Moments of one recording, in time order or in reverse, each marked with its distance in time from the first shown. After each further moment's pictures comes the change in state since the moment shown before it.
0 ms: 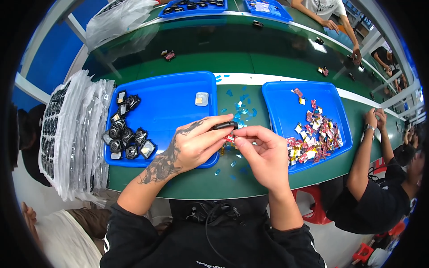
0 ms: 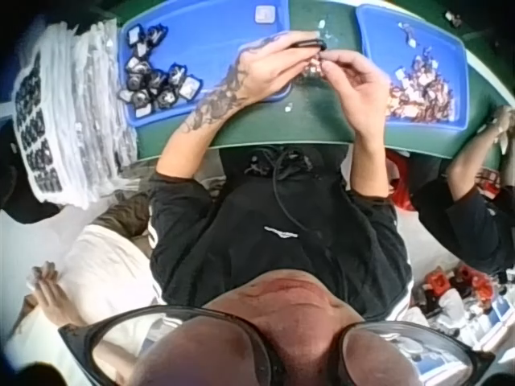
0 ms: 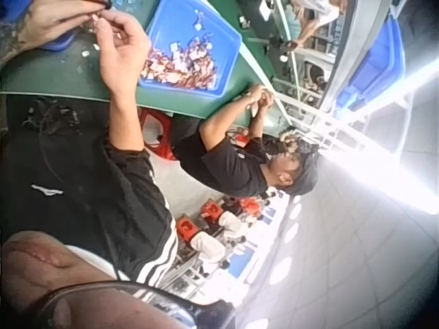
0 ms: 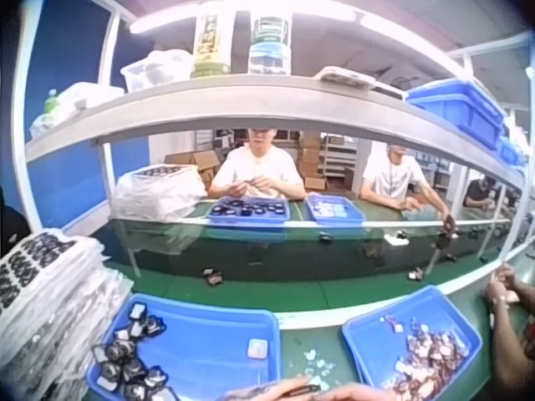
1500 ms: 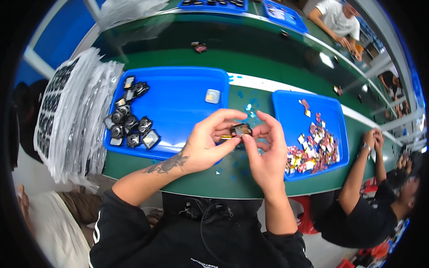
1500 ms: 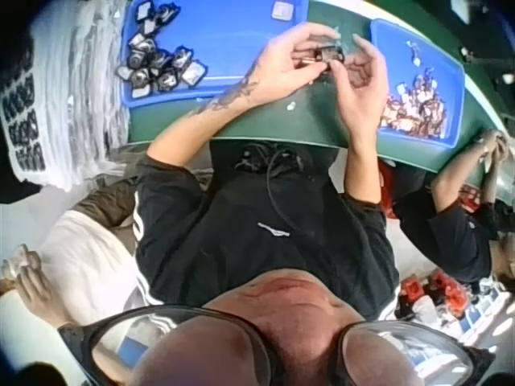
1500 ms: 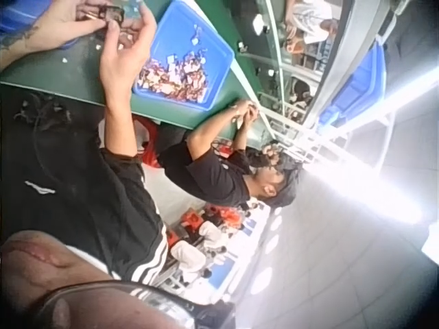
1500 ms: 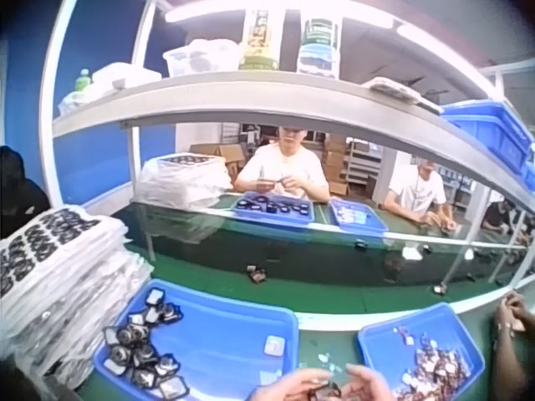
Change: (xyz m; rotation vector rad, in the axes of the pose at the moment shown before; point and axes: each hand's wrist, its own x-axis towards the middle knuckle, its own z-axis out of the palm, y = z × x) left_hand -0.012 0.006 0.014 -0.831 0.071 -0.605; right_hand 0.013 0.017 0.017 -0.309 0.124 -0.167
